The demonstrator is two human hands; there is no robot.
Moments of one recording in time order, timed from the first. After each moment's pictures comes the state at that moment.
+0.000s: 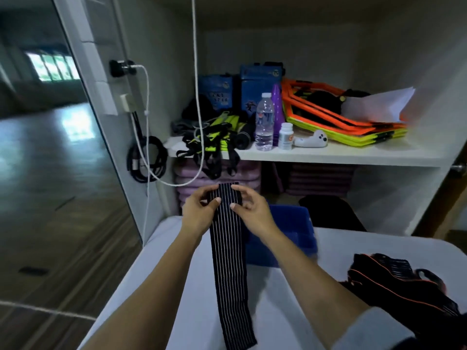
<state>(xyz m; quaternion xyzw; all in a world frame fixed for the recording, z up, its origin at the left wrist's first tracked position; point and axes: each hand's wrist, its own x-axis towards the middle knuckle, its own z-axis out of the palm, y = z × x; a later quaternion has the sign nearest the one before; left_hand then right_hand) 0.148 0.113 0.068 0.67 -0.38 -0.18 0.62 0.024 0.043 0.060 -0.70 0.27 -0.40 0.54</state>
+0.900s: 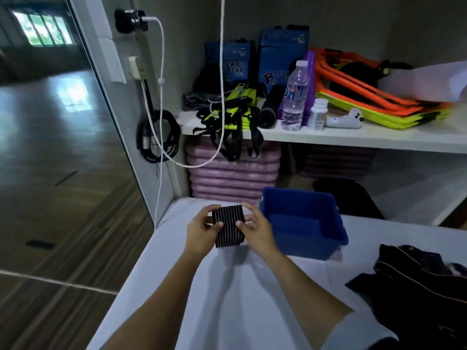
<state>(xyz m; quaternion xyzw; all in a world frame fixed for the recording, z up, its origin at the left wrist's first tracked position) 0.220 0.132 -0.032 0.71 -0.38 -0.24 0.54 0.092 0.048 -0.046 -0.66 0.37 -0.34 0.56</state>
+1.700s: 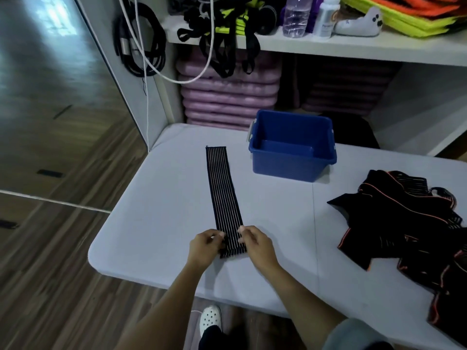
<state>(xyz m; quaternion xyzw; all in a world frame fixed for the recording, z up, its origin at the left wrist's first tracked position) 0.096 0.261 -0.170 0.80 -0.26 -0.38 0.40 -0.035 0.176 -0.206 -0.68 0.47 -0.17 0.53</state>
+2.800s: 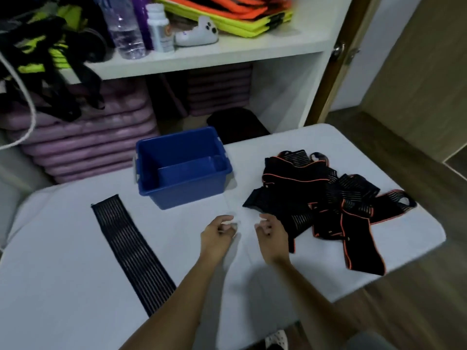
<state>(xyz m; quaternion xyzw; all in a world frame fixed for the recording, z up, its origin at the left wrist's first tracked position) -0.027 0.089 -0.136 0.68 -0.45 -0.47 0.34 -0.172 0.085 -0.172 -0.48 0.70 -0.39 0.37</state>
